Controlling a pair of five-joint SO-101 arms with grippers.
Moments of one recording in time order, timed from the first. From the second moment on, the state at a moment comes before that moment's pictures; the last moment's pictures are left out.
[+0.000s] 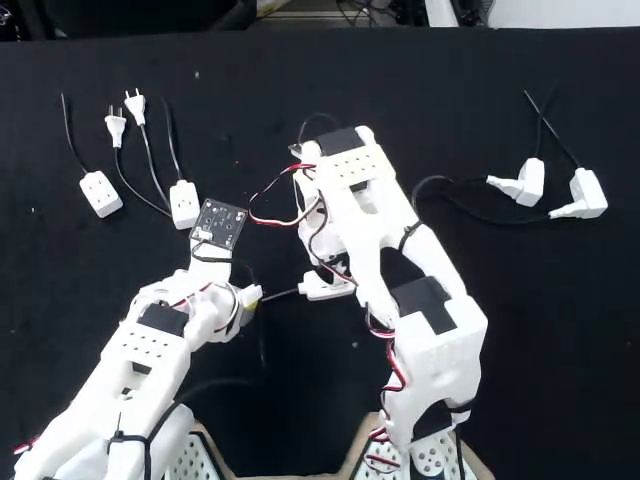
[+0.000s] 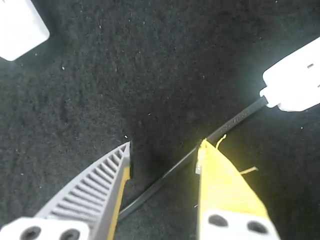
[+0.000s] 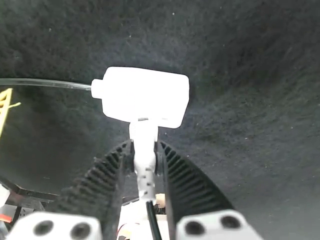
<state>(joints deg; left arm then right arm) 11.3 -45.9 76.6 33.6 -4.3 -20.2 22.1 -5.1 99.3 -1.6</state>
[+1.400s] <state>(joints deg) 11.3 -45.9 76.6 33.6 -4.3 -11.5 24.8 -5.1 98.8 2.2</state>
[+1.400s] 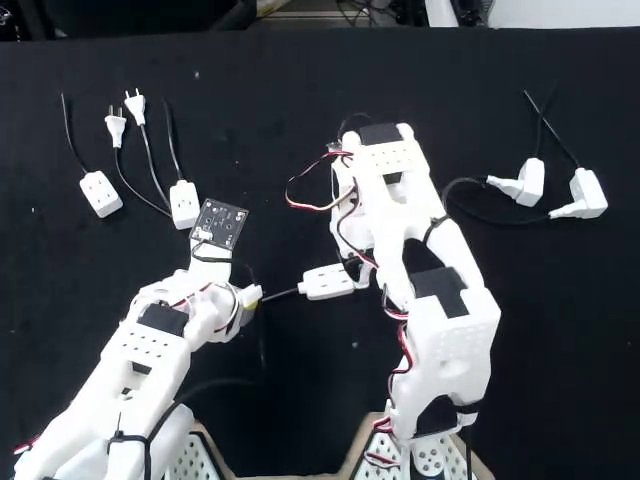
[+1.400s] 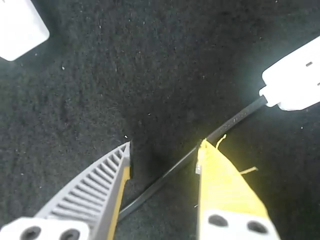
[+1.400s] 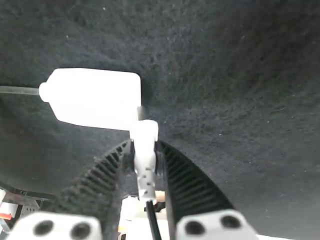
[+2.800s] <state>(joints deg) 11.3 -45.9 76.6 33.6 -4.3 -13.0 13.7 -3.0 98.5 2.2</state>
